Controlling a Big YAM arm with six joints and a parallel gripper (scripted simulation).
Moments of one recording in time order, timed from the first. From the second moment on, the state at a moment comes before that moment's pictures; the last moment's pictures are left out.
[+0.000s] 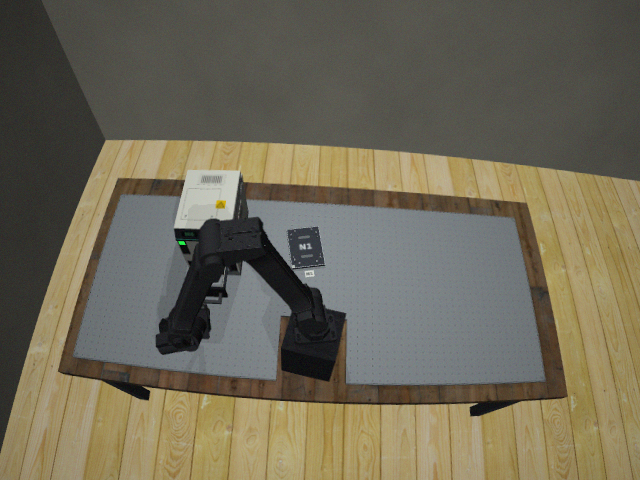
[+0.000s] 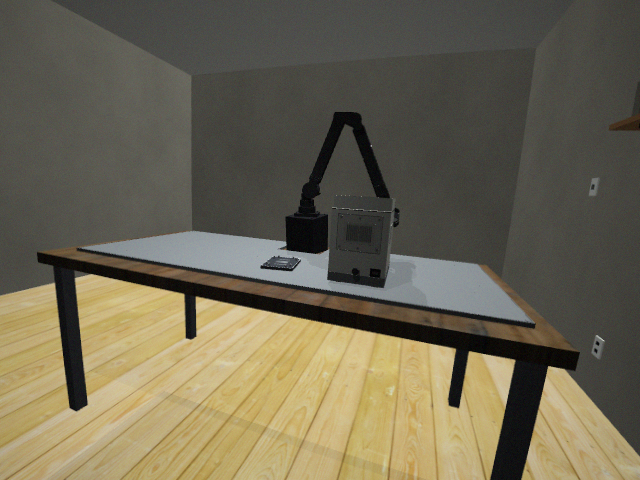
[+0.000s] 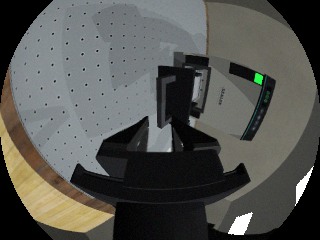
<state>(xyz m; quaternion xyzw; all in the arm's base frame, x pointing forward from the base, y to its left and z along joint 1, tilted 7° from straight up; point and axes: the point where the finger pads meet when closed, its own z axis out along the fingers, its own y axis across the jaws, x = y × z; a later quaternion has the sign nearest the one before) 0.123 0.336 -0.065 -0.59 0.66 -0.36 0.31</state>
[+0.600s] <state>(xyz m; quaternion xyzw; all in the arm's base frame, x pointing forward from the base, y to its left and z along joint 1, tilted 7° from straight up) 0.132 0.335 -0.071 -0.59 0.66 -0.36 0.31</state>
